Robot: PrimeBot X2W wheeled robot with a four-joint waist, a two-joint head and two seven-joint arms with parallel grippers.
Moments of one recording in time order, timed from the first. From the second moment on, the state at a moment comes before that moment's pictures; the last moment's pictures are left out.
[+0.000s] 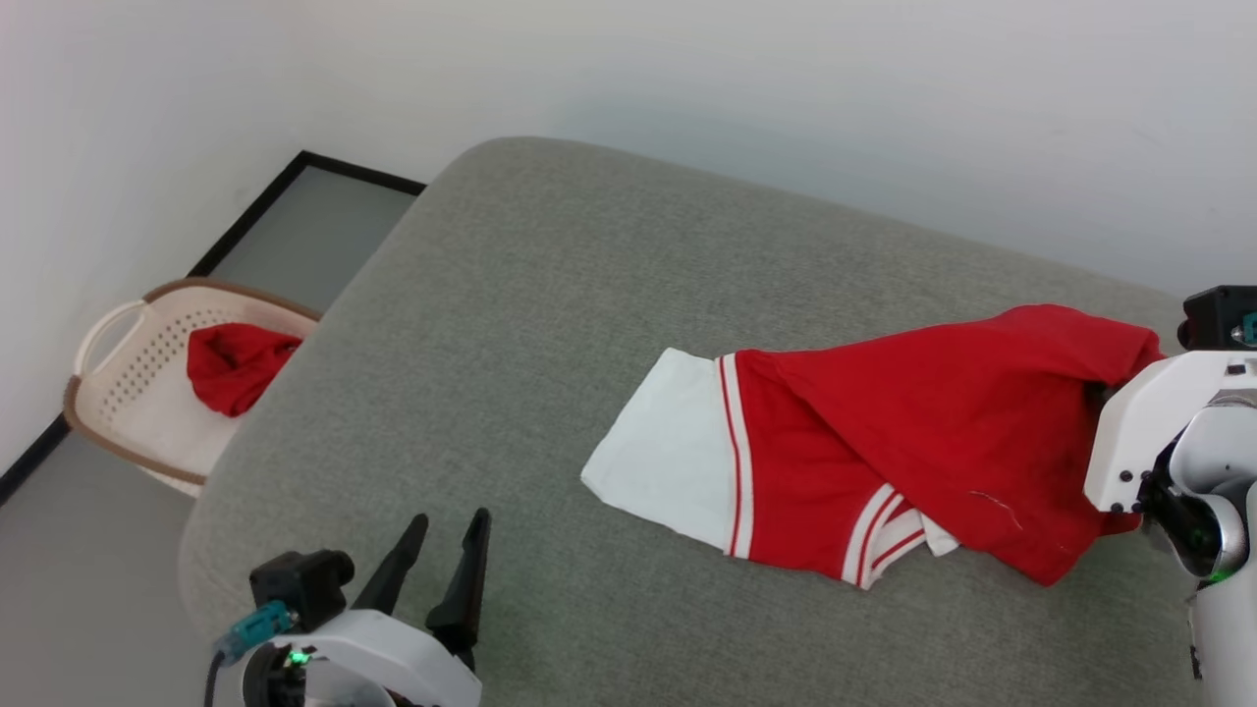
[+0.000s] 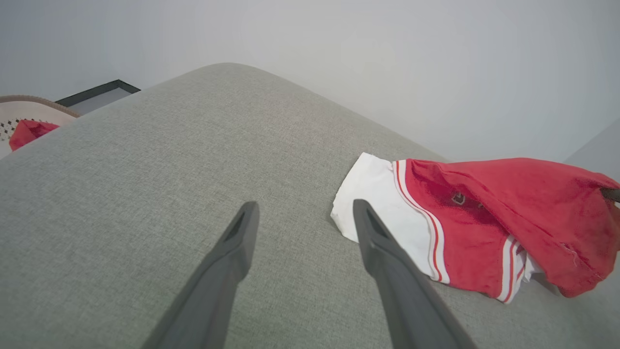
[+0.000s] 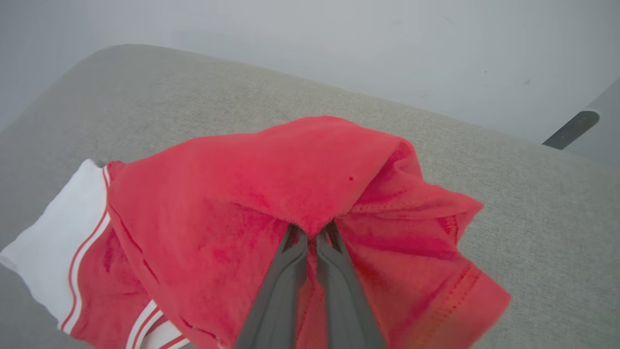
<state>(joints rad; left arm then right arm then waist) -0.13 0.29 -0.34 0.25 -0.72 0.00 -0.16 -0.47 -0.18 -0.12 0.34 0.20 0.13 0.61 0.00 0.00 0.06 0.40</state>
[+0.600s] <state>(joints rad) -0.15 0.30 -0.34 0.29 -0.72 -0.01 -0.19 -0.57 -0.23 0.03 0.58 0.21 0.13 0.30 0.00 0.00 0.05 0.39</state>
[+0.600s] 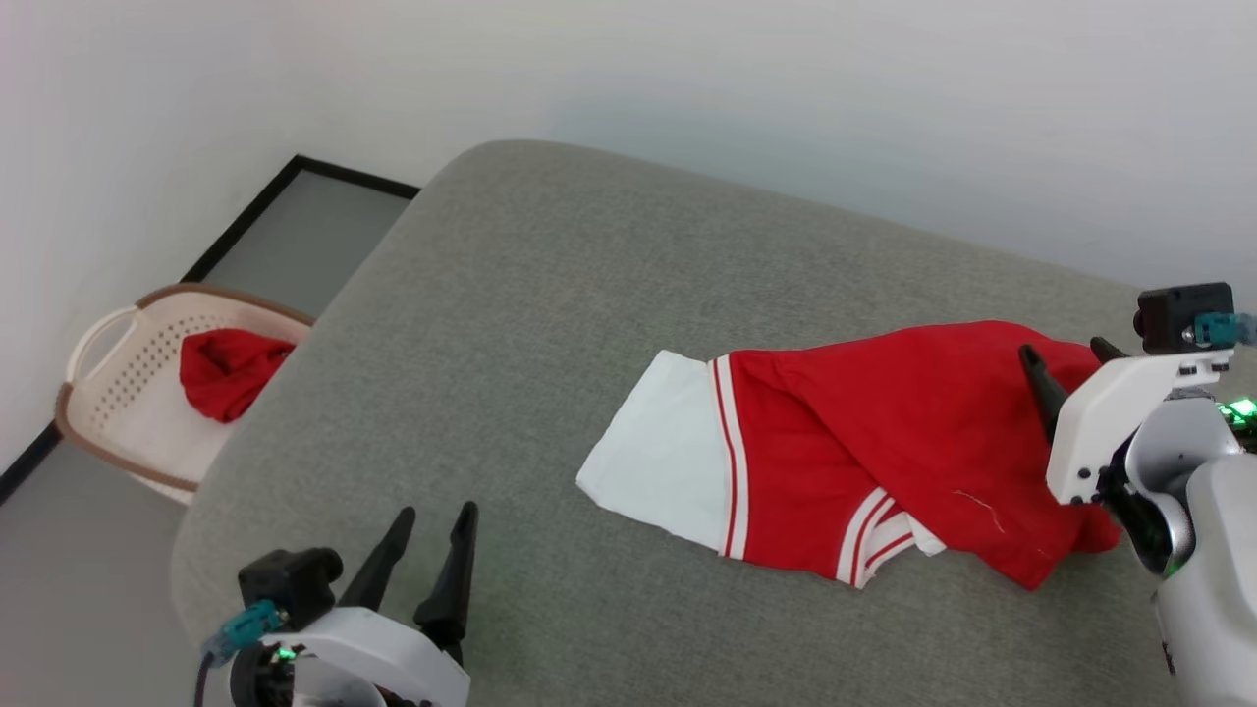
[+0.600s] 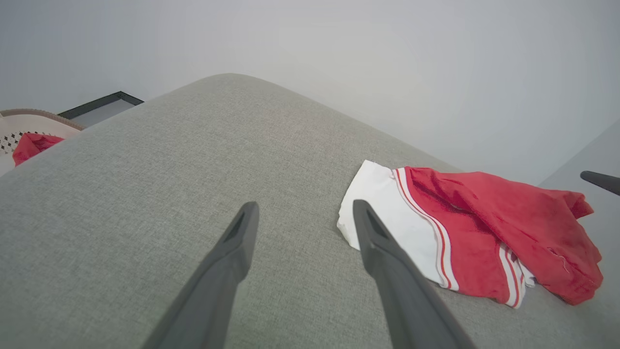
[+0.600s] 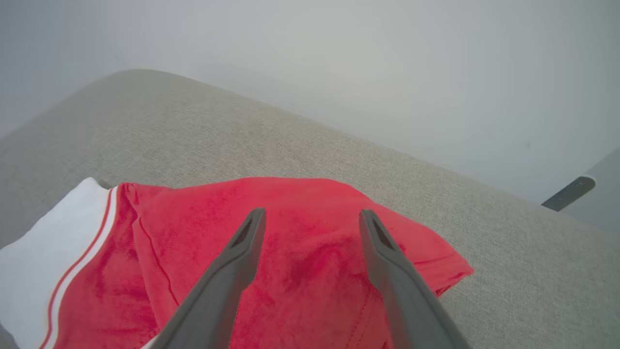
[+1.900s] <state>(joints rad) -0.14 0.32 -0.36 0.27 -0.73 0.01 -0.18 -0.22 -0.09 -0.11 0.17 0.13 0.13 0.68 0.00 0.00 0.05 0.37</state>
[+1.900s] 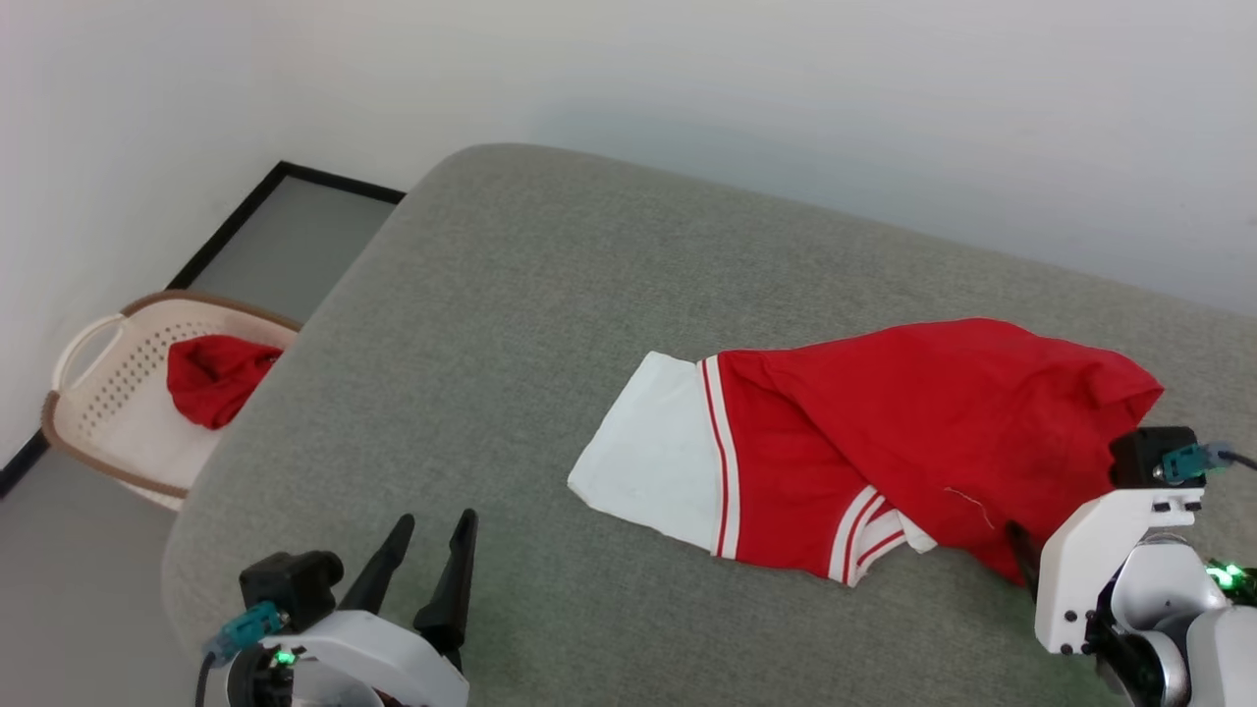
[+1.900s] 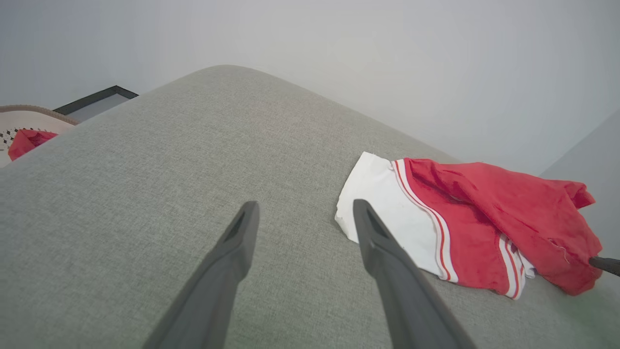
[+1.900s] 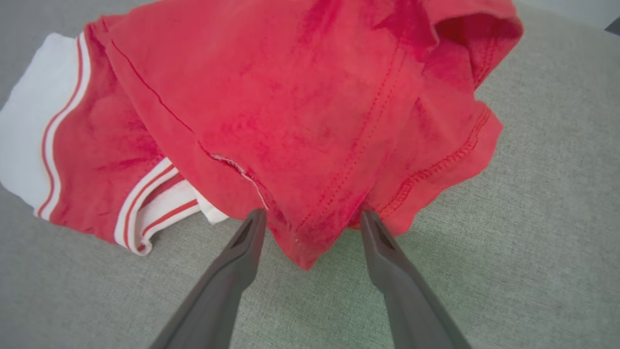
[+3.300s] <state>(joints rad) -0.18 0.24 -0.31 0.36 -0.64 -0.05 -0.26 -0.56 -0.17 -0.22 0.36 0.18 0.13 0.72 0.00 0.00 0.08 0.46</state>
